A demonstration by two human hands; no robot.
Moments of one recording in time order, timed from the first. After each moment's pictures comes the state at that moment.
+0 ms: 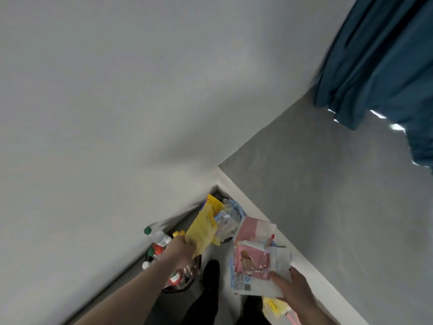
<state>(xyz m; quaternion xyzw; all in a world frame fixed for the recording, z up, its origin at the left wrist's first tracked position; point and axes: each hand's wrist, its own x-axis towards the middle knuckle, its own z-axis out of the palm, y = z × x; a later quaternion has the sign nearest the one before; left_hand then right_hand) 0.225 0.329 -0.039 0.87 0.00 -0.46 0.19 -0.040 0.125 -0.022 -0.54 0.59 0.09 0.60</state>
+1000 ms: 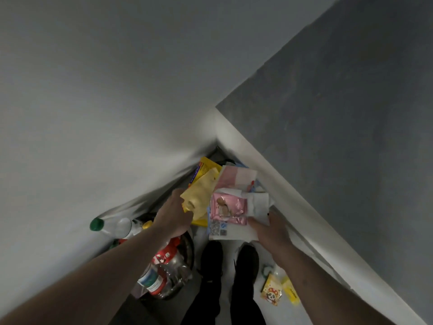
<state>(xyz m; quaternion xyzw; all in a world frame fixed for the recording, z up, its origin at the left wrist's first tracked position) 0.305 0.275 -0.356 0.88 -0.11 -0.44 0.10 0.112 0.089 -0.329 -0.54 0.57 0.13 0.60</state>
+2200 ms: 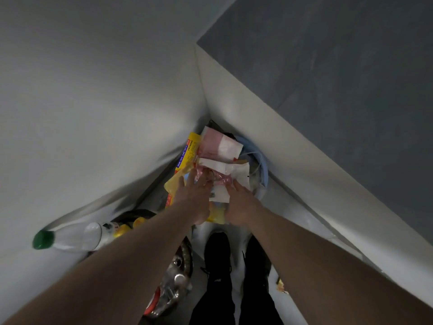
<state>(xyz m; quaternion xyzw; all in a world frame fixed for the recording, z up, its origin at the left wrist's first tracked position) 0.290 0.224 -0.481 0.77 -0.44 -0.40 -0.23 0.173 0.120 -0.508 -0.78 0.29 0.40 0.38</state>
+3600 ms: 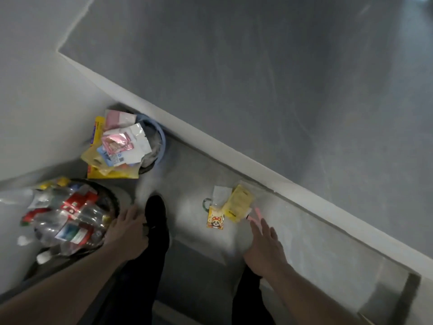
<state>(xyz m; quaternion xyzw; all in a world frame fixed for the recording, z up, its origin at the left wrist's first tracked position) 0.026 0.298 -0.309 0.80 -0.38 -0.43 -0.20 -0.294 0.132 -0.285 -0.70 0.52 0.35 0.35</state>
